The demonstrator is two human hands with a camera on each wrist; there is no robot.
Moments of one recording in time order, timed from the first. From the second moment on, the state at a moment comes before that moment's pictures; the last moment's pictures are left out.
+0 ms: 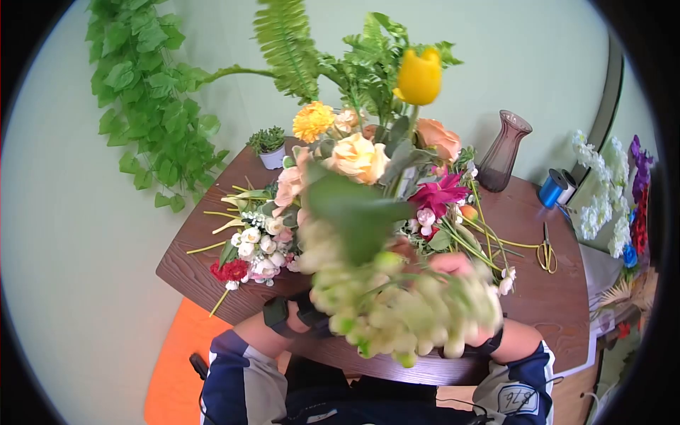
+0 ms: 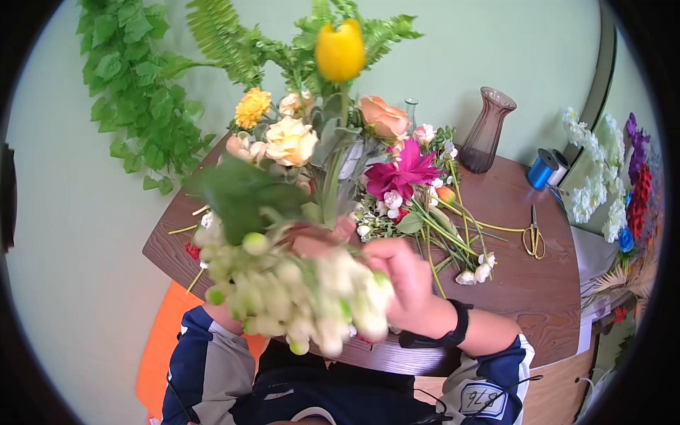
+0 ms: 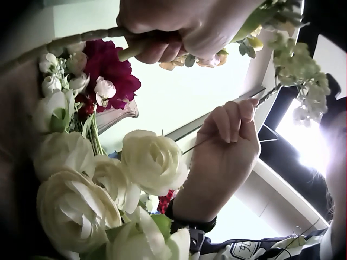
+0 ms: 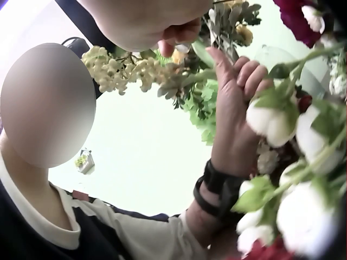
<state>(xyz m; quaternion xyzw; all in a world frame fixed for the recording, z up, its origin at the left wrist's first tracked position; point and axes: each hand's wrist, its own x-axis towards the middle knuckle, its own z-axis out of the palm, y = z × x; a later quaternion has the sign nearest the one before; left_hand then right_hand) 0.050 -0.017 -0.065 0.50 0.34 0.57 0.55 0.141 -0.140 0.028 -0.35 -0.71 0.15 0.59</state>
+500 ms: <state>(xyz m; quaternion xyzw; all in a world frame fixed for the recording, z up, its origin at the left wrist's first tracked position) 0.021 -0.025 -0.041 0.82 0.12 0.54 0.15 0.169 -0.124 -0.012 -0.38 -0.66 0.21 0.62</state>
